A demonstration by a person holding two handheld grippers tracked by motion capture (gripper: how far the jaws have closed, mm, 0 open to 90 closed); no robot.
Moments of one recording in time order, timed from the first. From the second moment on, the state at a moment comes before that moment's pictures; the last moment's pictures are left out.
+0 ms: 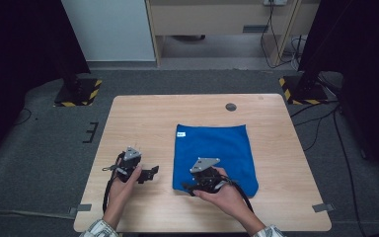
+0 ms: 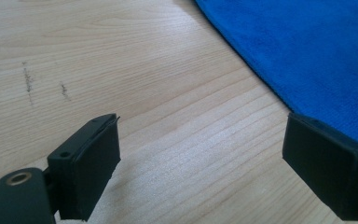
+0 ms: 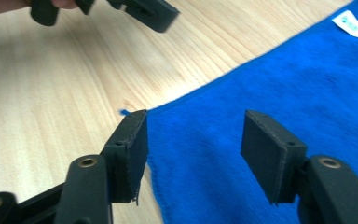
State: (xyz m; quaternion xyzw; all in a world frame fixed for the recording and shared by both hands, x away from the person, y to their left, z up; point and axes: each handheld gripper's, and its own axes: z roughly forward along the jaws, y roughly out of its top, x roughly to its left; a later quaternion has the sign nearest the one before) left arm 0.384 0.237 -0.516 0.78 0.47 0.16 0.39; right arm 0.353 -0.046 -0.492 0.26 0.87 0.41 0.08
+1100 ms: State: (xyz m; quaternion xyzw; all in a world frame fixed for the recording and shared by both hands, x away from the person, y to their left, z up) left arm 0.464 0.209 -0.481 0.79 0.44 0.15 0.40; right arm 0.330 -0.004 -0.513 0.24 0.89 0.39 0.09
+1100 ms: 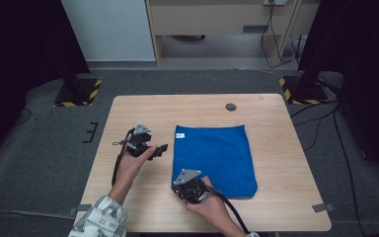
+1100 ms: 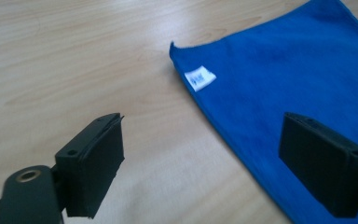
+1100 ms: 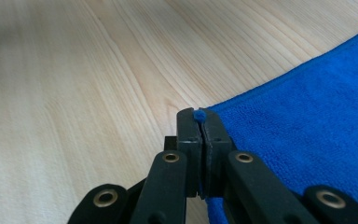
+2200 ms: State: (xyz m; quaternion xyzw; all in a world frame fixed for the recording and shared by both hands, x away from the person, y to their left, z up) left arm 0.539 0.165 -0.532 0.80 0.43 0.13 0.38; right arm 0.317 0.007 -0.513 0.23 0.89 0.39 0.06
